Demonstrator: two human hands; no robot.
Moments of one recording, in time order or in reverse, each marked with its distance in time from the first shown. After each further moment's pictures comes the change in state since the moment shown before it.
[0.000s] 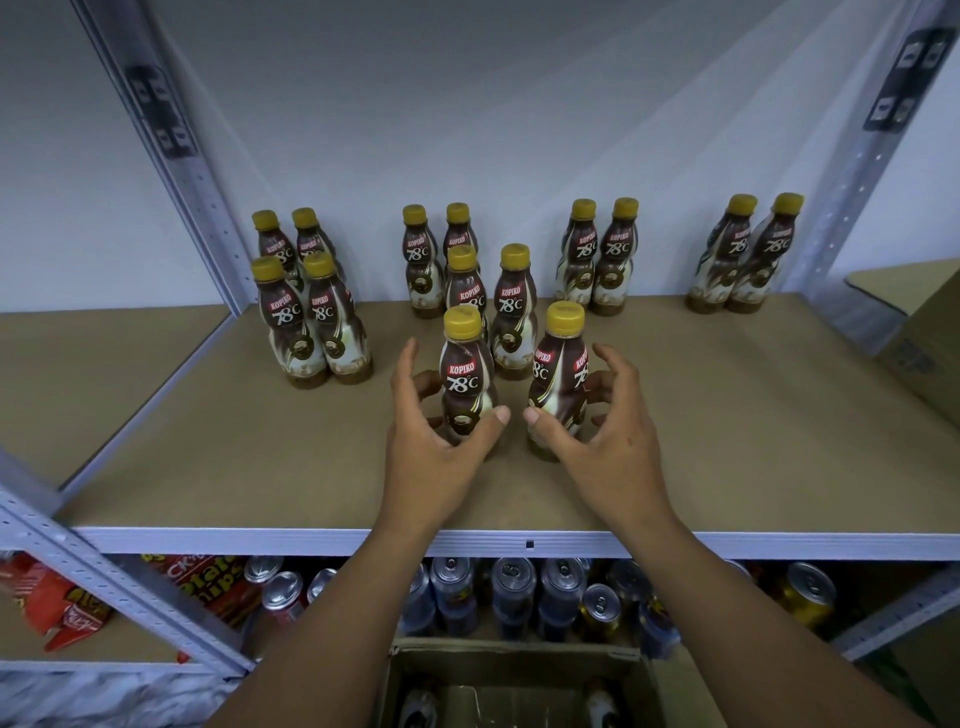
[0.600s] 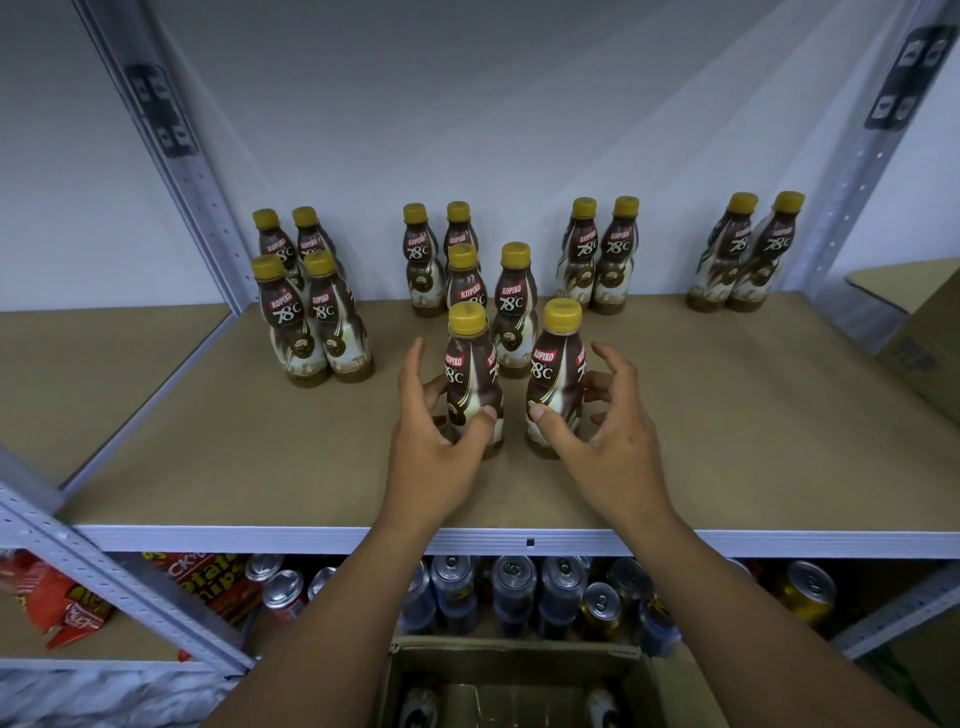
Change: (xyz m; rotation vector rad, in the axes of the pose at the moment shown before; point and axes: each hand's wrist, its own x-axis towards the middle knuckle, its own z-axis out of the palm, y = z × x) left_hand 0.001 0.000 0.001 -0.047 -0.060 -0.036; right_hand 0.000 -0.002 -0.001 0.006 -0.026 0.008
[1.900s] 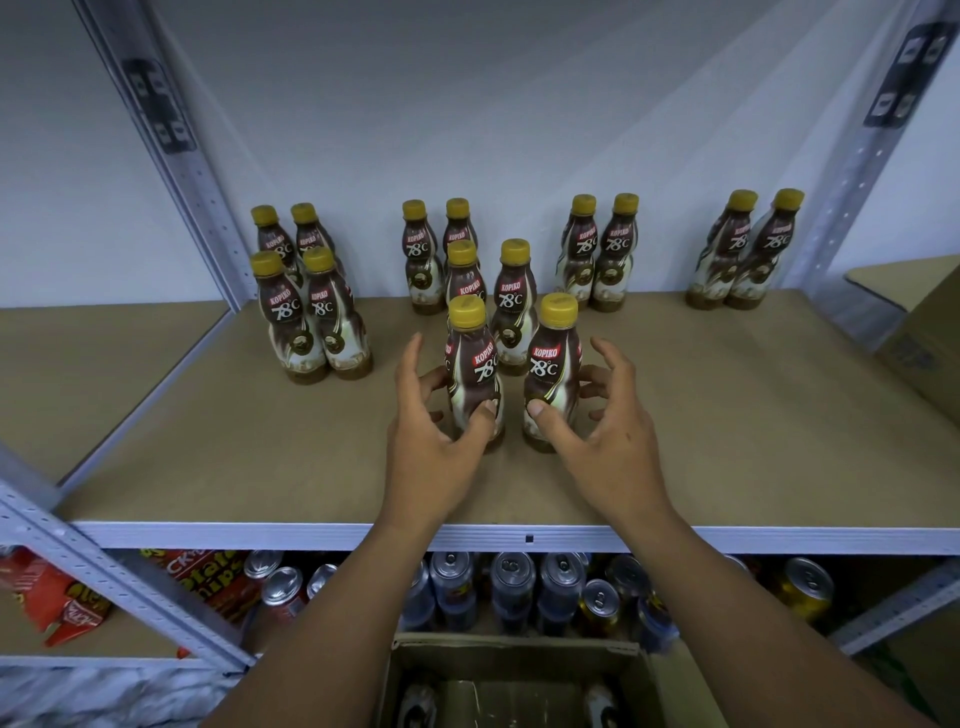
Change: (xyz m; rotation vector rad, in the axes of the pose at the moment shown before) left_hand 0.001 -0.005 0.001 0.071 0.074 0.046; right_hand 0.000 0.001 0.000 -0.009 -0.002 -0.007
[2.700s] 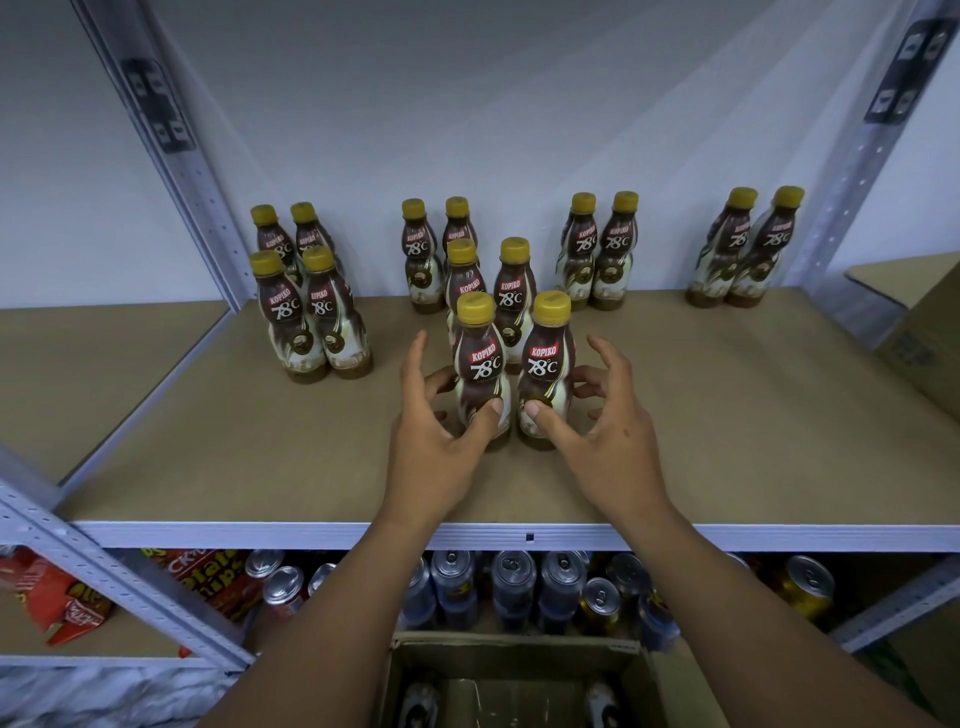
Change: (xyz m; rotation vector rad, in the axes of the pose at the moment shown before) left_hand 0.001 0.004 0.001 0.018 -0.057 0.010; right_hand 0.002 0.003 0.002 0.002 -0.017 0.009
